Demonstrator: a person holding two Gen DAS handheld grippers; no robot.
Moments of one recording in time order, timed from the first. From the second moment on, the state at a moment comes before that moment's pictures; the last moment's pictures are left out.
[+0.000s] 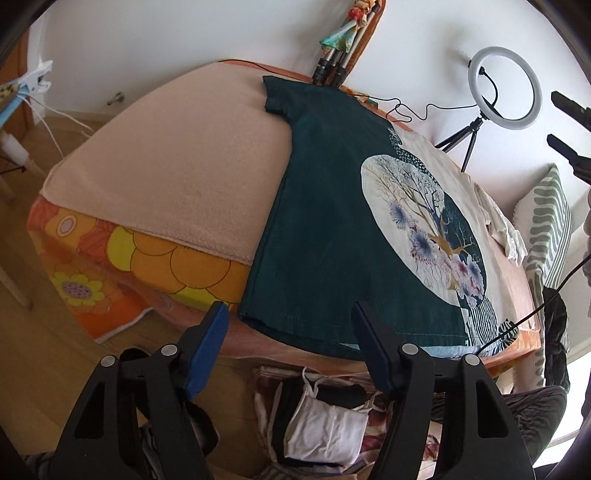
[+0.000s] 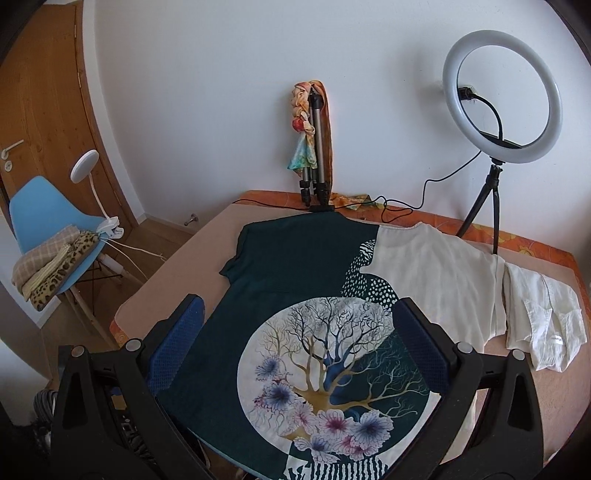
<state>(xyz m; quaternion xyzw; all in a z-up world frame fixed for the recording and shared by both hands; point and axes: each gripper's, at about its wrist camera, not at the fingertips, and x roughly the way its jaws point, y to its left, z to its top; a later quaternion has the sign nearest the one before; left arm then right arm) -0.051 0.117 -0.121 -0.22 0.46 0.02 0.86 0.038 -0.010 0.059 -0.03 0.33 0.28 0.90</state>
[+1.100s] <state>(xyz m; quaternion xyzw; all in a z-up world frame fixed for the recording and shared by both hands) -0.046 0.138 -0.145 -0.33 0.42 0.01 0.84 0.257 0.294 -0.113 -0.06 0.51 0.26 0.82</state>
